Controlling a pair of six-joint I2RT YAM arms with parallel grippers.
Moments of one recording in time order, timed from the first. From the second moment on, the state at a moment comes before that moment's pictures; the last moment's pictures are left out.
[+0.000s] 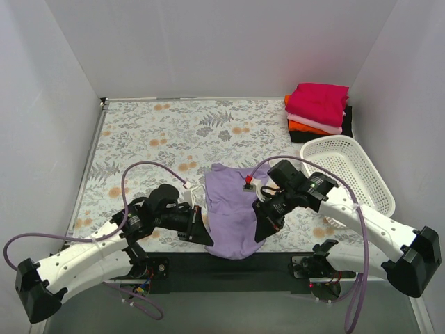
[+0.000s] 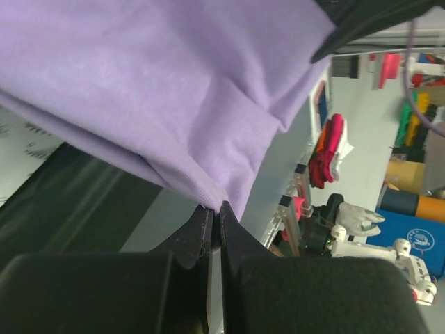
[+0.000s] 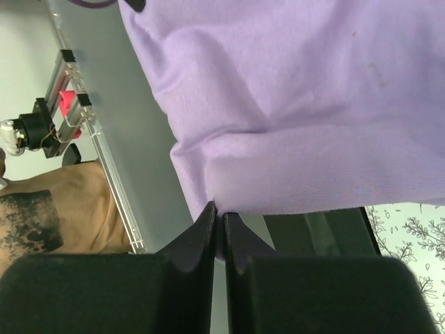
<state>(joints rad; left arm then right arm) -0.87 0.77 0.54 -0.47 0.62 -0.83 0.82 1.10 0.89 -0.94 -0.81 0.10</state>
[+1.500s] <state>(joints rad) -0.79 1.00 0.57 -0.03 0.00 -0.82 0.66 1.23 1.04 -0.66 -0.24 0.16</state>
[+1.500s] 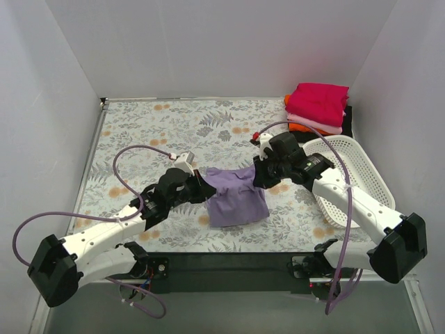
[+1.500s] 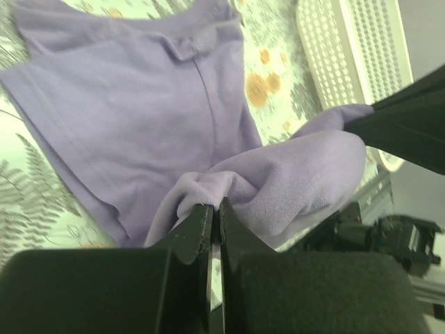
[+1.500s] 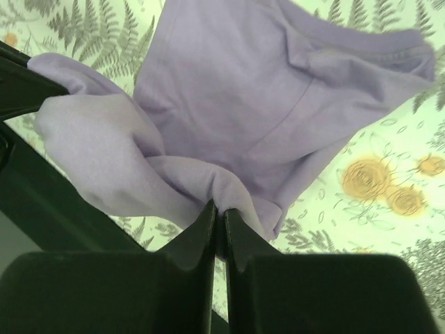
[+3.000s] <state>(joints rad) -0.46 1.60 1.15 0.02 -0.18 -0.56 0.41 1.68 1.53 -0.57 0.07 0.08</state>
